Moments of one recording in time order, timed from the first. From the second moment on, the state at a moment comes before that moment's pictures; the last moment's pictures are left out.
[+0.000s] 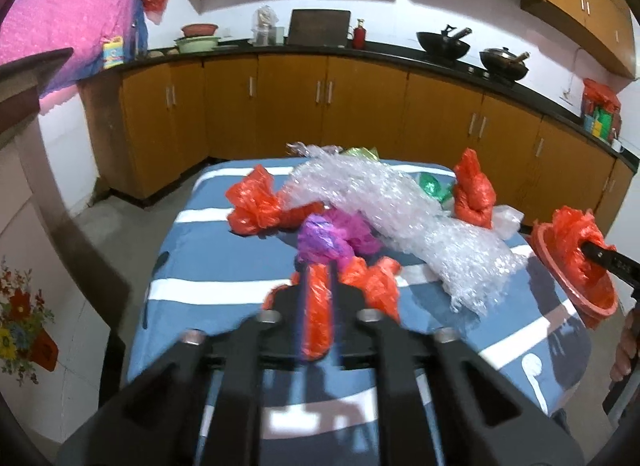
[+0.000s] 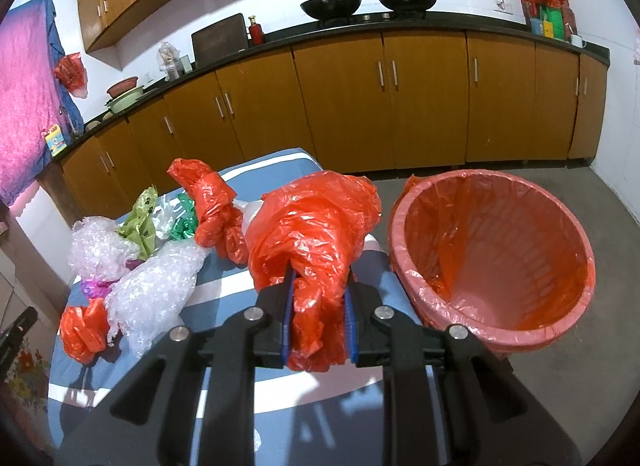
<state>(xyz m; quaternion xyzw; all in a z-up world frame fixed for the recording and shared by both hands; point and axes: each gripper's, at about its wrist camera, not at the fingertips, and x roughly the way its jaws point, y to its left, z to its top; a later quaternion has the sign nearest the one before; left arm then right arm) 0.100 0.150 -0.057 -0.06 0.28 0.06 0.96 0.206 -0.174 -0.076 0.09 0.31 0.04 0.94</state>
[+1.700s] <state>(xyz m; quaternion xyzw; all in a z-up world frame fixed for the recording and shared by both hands) 0.145 0.016 0.012 -0.06 0.22 -0.07 0.97 0.182 -0.251 -0.043 0.09 0.26 0.00 0.96</state>
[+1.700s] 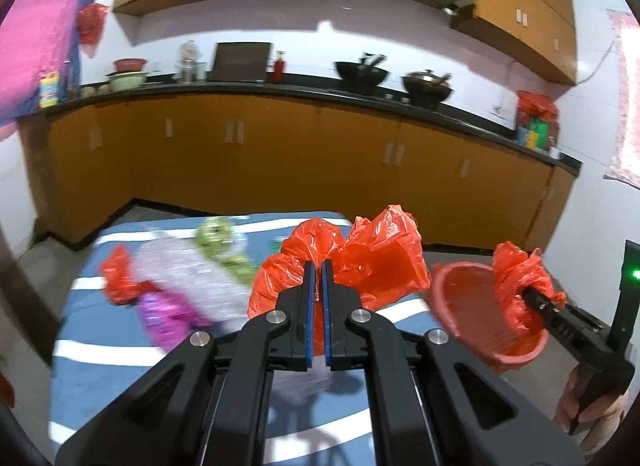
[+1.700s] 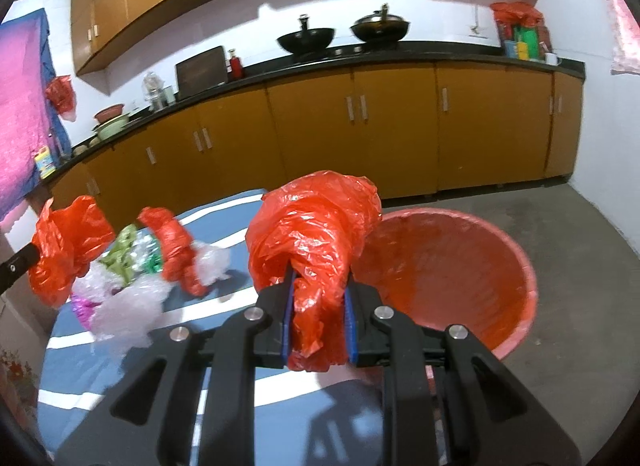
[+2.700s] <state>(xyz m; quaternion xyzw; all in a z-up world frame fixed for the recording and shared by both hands) 0.253 -0.216 -0.057 0.02 0.33 -0.21 0.92 0.246 -0.397 -0.088 0.13 0.29 -0.07 0.95</state>
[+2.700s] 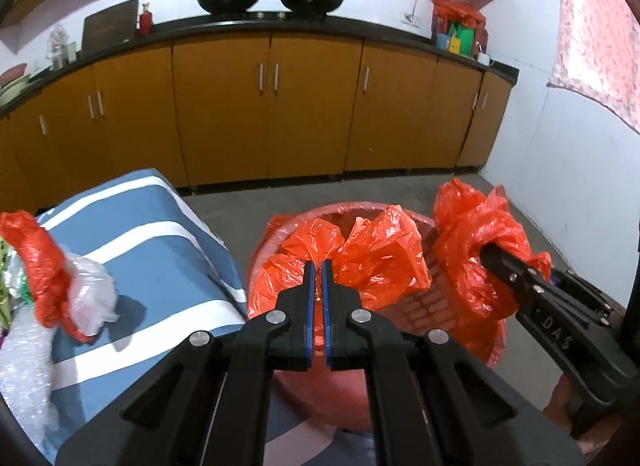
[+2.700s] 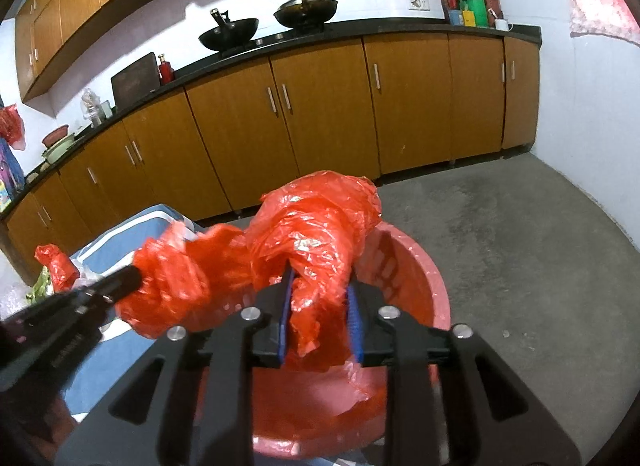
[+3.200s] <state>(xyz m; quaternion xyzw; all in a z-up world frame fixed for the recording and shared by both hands) 0.251 -0.191 -0.061 -0.01 0.34 -0.18 0.92 0.233 -0.398 -0.093 0.13 0.28 -0.06 0.95</state>
